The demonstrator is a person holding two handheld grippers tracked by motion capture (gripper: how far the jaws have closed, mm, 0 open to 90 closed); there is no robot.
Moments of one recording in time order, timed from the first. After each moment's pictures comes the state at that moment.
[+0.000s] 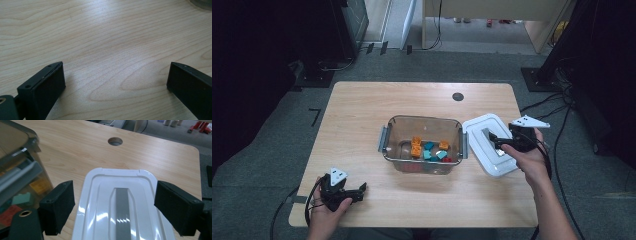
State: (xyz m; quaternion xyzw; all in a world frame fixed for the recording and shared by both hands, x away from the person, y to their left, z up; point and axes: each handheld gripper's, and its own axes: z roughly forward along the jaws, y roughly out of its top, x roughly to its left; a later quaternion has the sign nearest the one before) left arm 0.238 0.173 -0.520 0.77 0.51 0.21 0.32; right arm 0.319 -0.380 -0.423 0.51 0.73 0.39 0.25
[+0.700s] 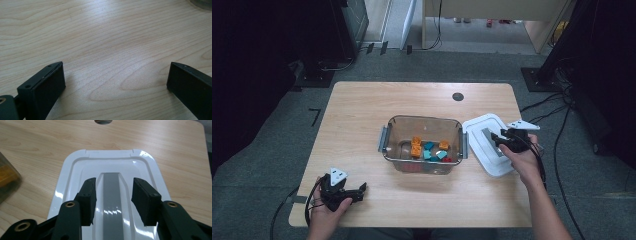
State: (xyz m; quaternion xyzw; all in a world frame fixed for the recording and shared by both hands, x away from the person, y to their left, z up) left arm 0.238 0.173 -0.520 0.77 0.51 0.21 0.32; right arm 0.342 -0.388 -0.472 0.54 0.72 0.36 0.24
